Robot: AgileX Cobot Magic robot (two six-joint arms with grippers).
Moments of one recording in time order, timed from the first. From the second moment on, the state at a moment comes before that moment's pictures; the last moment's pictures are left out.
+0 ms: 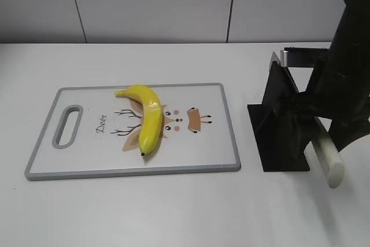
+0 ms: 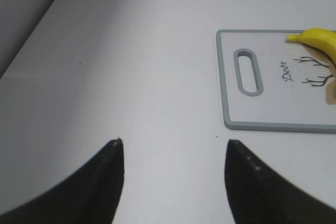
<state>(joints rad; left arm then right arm) 0.07 -0.01 -0.49 -0.09 1.09 0.17 0.38 1.71 -1.10 0.16 1.13 0.26</state>
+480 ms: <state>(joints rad) 0.07 -0.01 -0.49 -0.09 1.09 0.17 0.38 1.71 -1.10 0.17 1.16 0.26</state>
